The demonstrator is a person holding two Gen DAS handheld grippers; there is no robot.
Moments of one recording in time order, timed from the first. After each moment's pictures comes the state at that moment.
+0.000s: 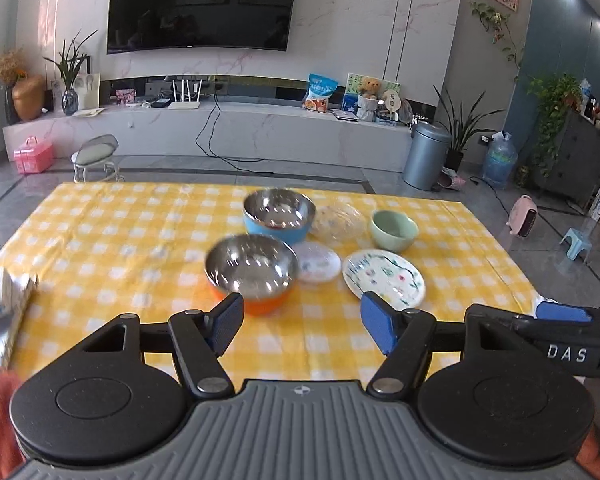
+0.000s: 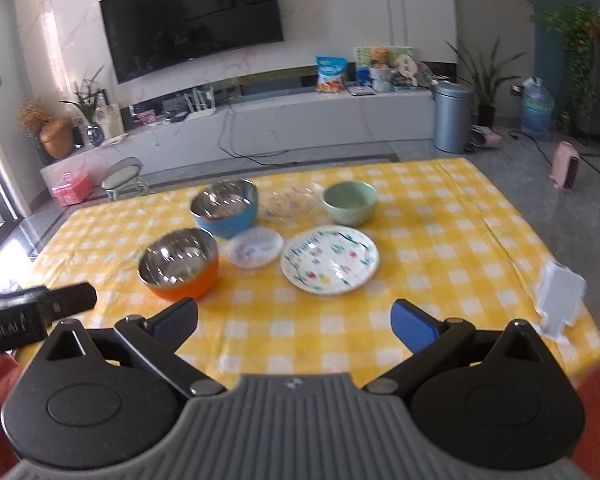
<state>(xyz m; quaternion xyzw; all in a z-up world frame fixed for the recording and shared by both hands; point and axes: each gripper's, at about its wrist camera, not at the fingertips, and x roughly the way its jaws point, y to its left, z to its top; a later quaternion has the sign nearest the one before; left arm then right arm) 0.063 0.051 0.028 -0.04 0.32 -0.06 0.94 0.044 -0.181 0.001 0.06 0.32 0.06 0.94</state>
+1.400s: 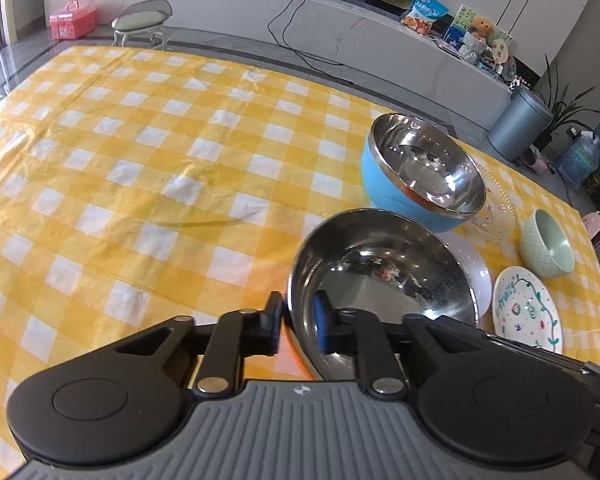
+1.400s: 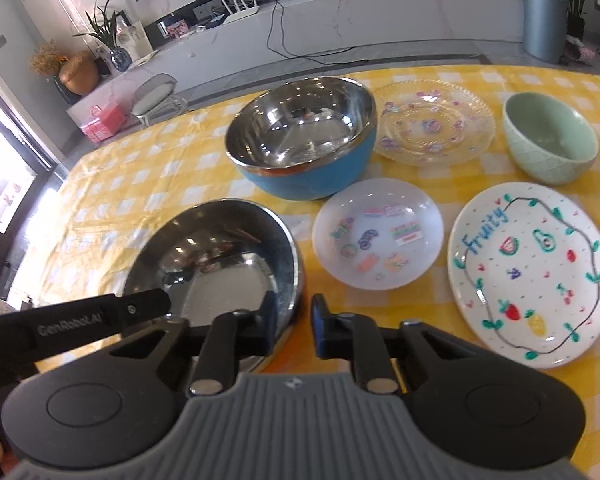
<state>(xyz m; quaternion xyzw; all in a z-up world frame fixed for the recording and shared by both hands) 0.260 0.133 -0.107 -0.15 0.47 0.03 0.87 0.275 -0.065 -0.127 0.10 0.48 0.14 0.86</state>
